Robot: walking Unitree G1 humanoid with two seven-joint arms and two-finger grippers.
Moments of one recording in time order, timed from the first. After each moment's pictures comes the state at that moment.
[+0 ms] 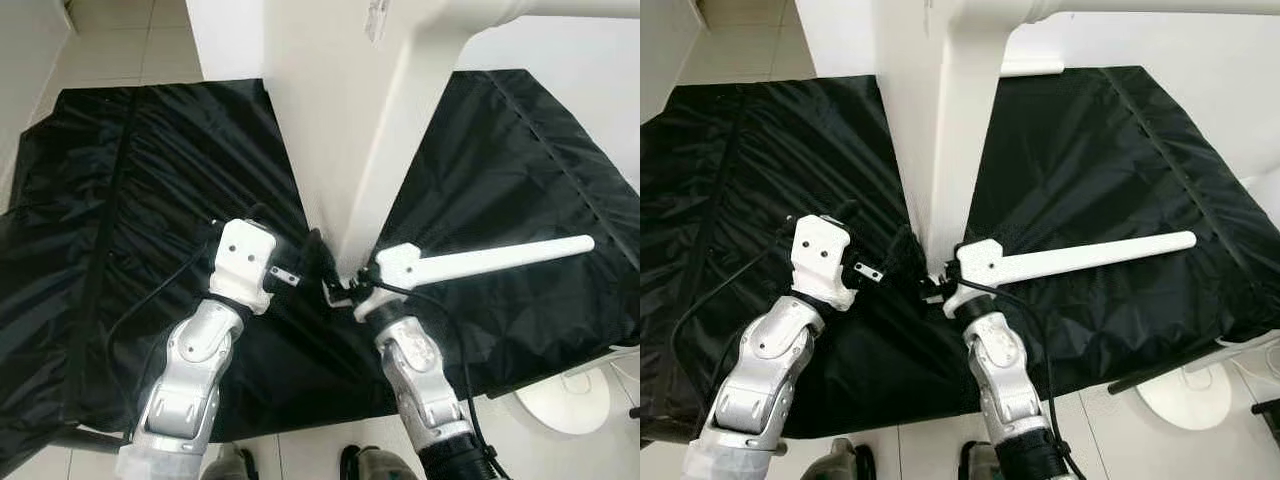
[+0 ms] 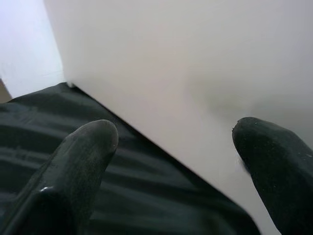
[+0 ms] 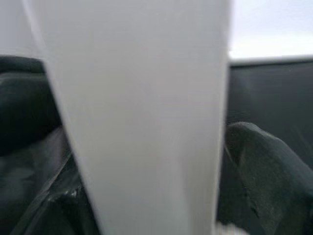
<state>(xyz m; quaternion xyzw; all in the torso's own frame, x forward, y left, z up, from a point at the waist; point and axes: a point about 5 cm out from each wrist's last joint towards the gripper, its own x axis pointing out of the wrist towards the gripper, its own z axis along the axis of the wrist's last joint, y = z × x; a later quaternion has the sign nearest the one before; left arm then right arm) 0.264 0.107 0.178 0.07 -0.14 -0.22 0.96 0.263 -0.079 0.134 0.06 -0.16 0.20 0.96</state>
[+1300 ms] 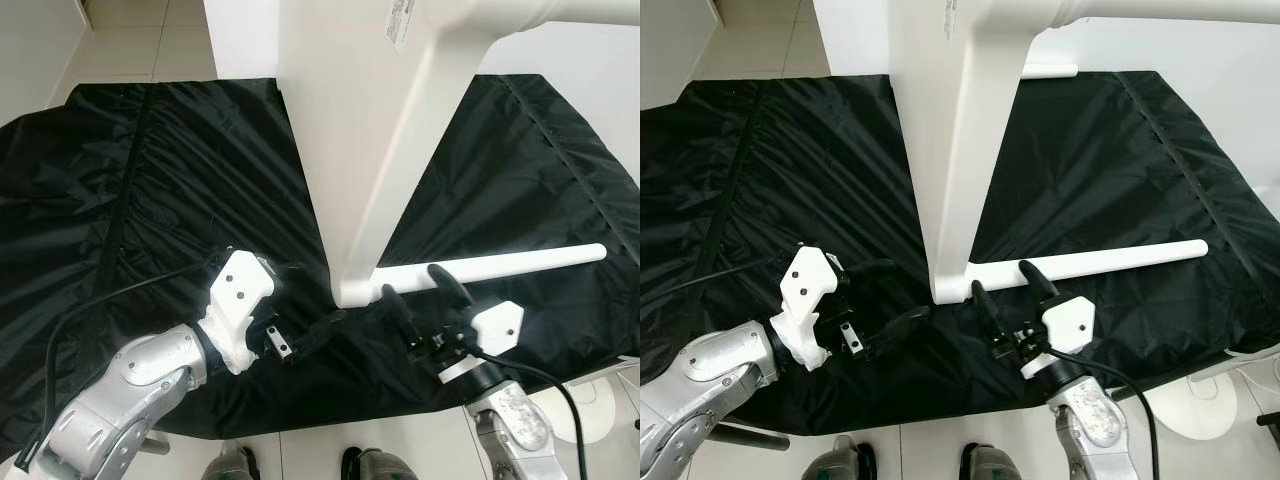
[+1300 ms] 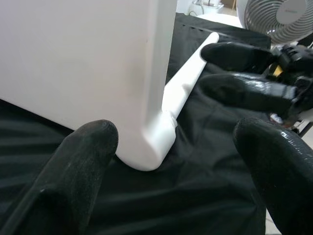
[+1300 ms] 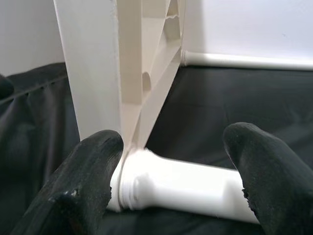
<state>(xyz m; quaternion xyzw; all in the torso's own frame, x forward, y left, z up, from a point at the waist) 0.207 0.104 0.188 0.06 -0.01 -0.50 0.87 0.198 -0.160 0.144 -0.02 -0.14 0.20 0.97</state>
